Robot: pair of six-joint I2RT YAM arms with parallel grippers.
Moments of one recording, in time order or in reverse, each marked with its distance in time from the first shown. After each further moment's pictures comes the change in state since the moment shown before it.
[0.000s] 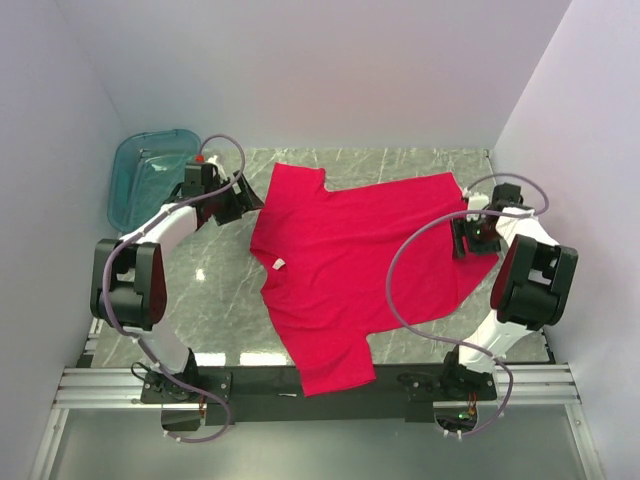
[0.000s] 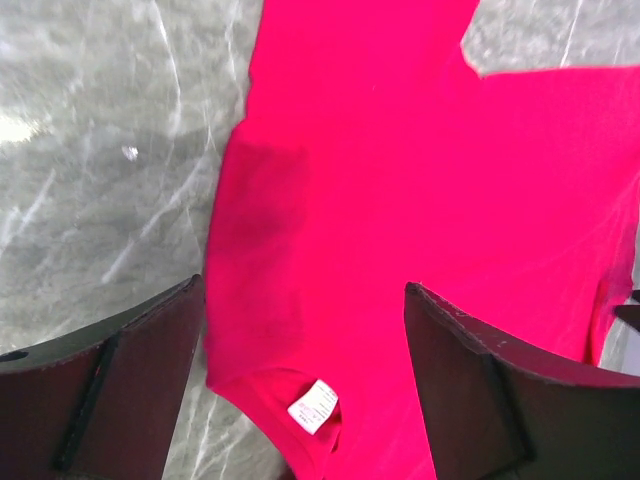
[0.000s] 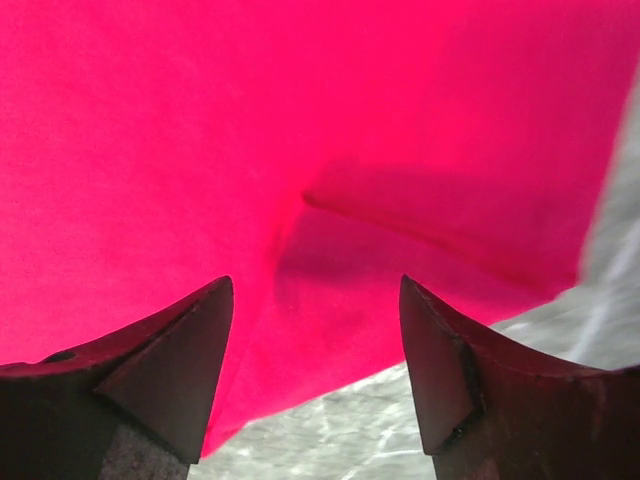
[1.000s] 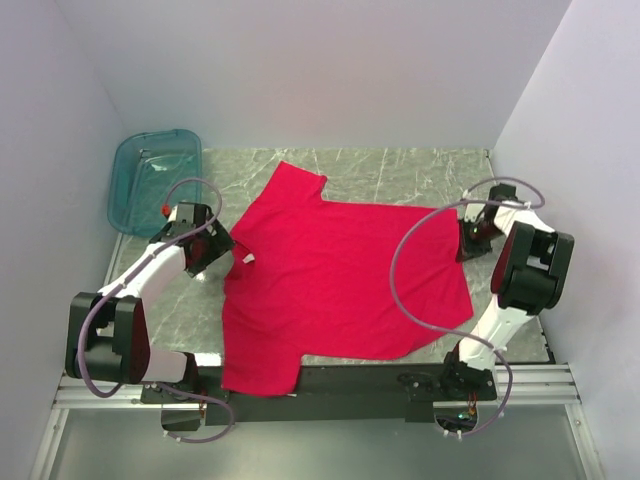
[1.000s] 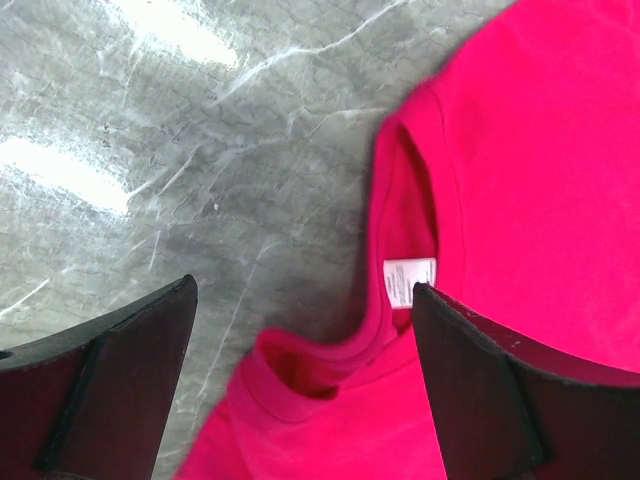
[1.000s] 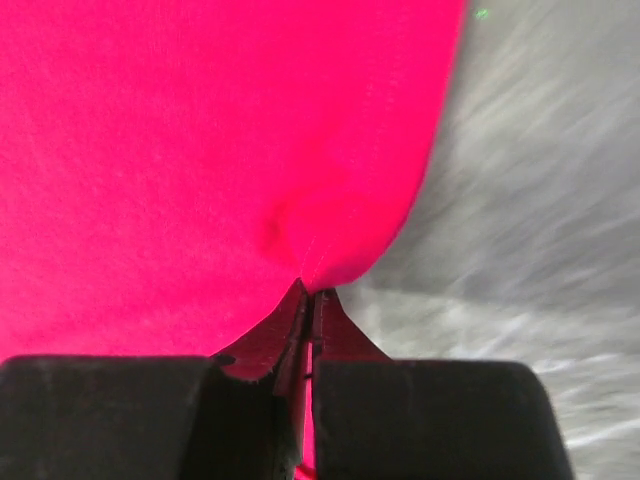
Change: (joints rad) left arm -0.005 -0.325 -0.335 -0.255 -0.457 -0.213; right arm 0.000 0.112 0.026 -0.065 -0.032 0.121
